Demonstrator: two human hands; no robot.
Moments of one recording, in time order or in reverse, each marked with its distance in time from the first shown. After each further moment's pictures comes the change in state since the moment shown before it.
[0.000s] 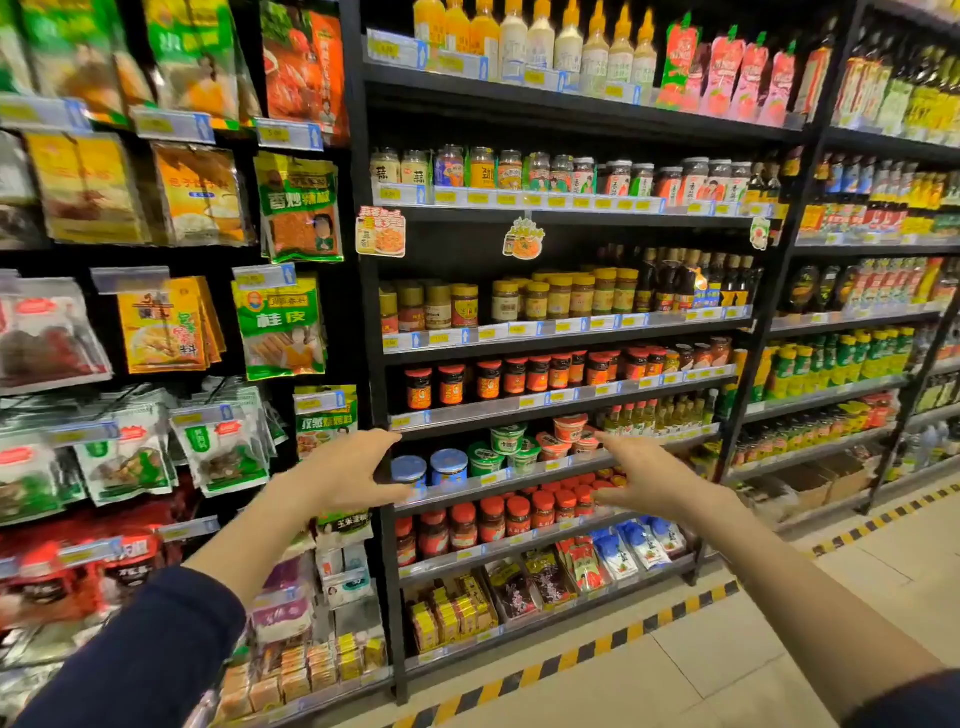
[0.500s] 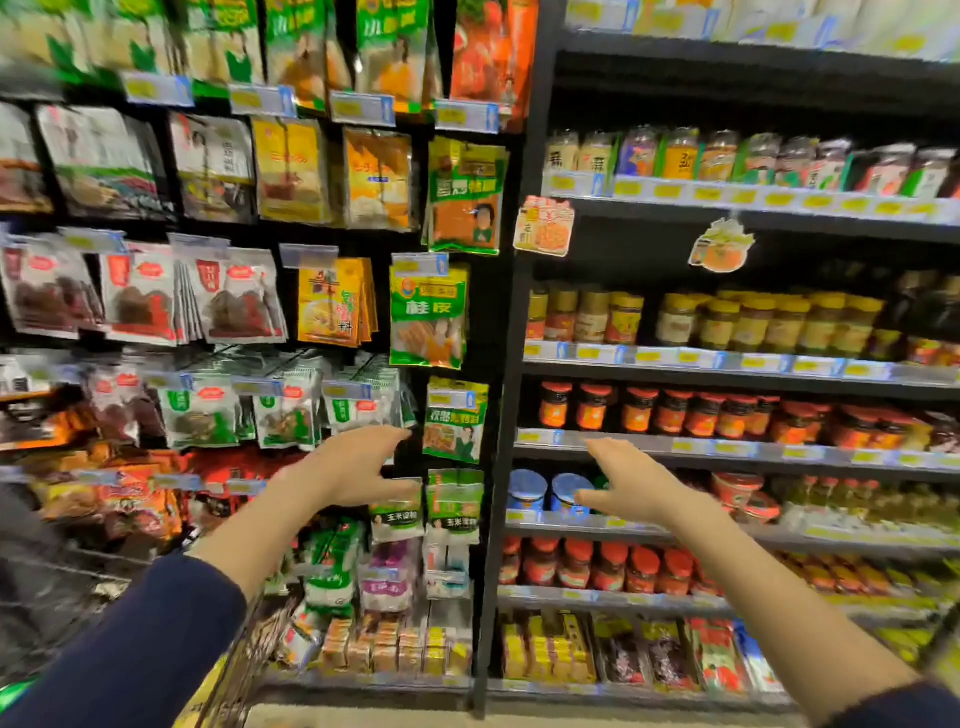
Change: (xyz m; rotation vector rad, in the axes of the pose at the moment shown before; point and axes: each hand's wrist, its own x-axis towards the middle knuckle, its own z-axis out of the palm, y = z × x) left_hand 0.000 -0.114 0.004 0.041 -0.001 -0.326; right_hand 0.169 -0.111 0.024 0.022 -0.059 -0.401
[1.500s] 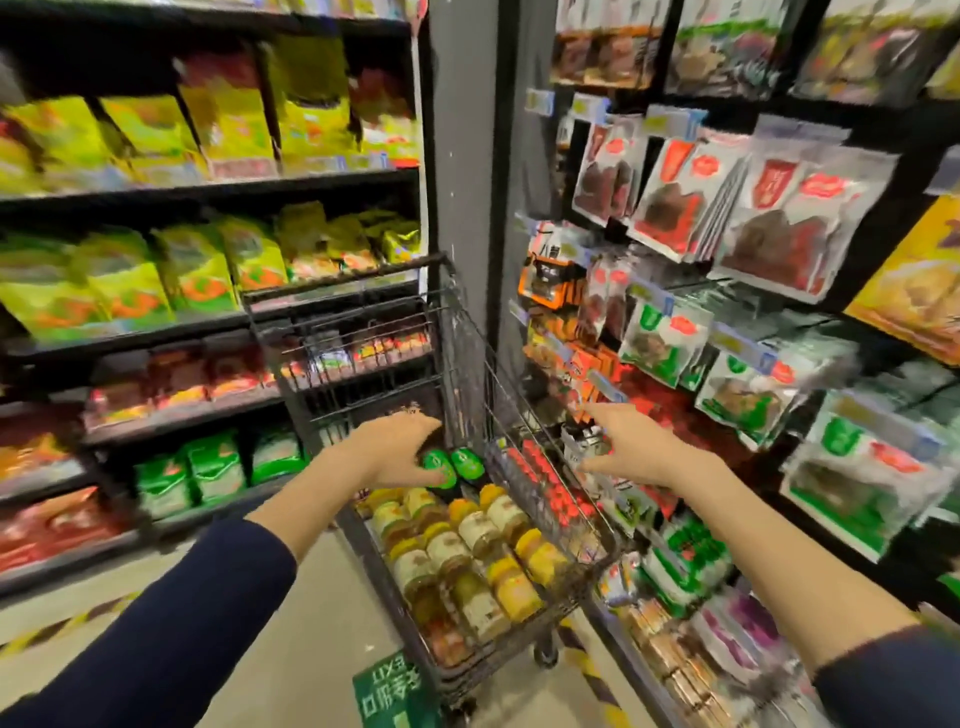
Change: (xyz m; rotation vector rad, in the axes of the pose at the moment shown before) left_hand -0.227 -0.252 0.090 -0.071 -0.149 -1.019; right_hand 0.247 -0.417 0.119 -0.002 -0.338 -1.093
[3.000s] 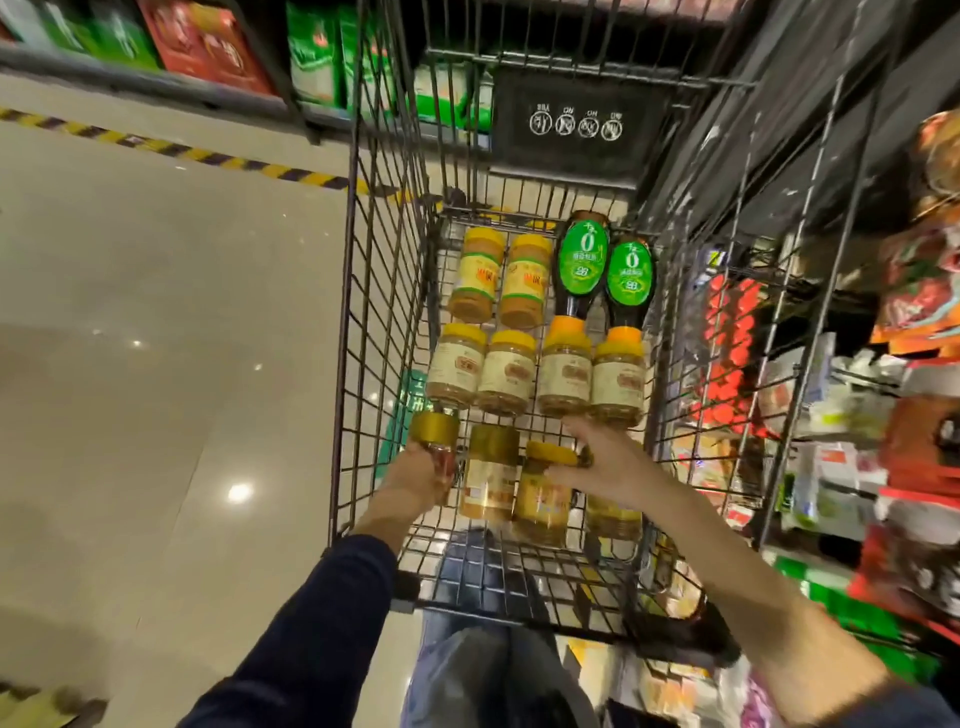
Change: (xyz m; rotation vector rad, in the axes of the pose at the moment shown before) left_hand 0.086 0.051 0.544 -1.230 -0.330 -1.324; right_hand 0.254 0.063 0.303 0.217 -0.846 -0.295
